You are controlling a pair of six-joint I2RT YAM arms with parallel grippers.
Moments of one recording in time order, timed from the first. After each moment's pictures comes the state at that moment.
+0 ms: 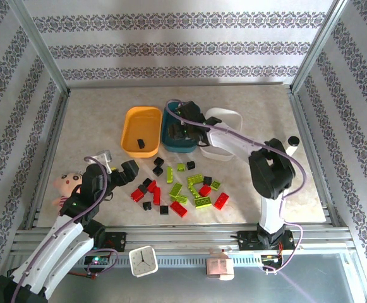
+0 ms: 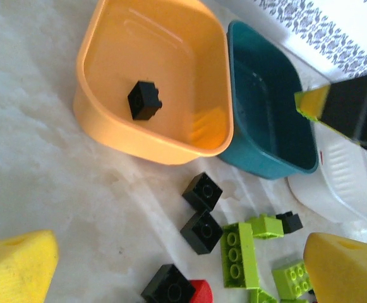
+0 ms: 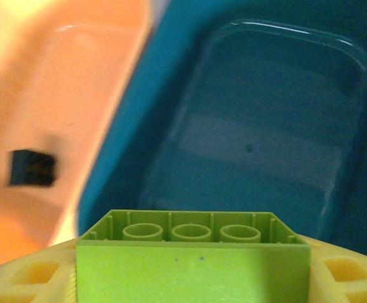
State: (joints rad) left arm -0.35 0.54 0.37 -0.33 -0.02 -0.69; right arm 0.63 1.94 1.48 -0.41 0.03 0.42
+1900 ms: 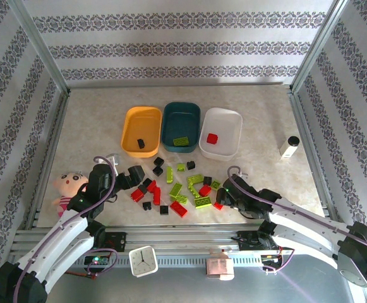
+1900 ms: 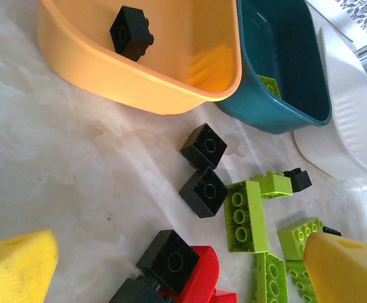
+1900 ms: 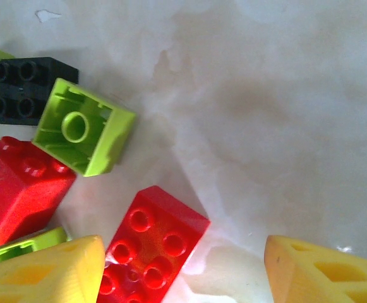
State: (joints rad) left arm -0.35 0.63 0.30 -0.23 0.09 -0.69; right arm 0.82 0.84 0.35 -0.59 0.17 0.97
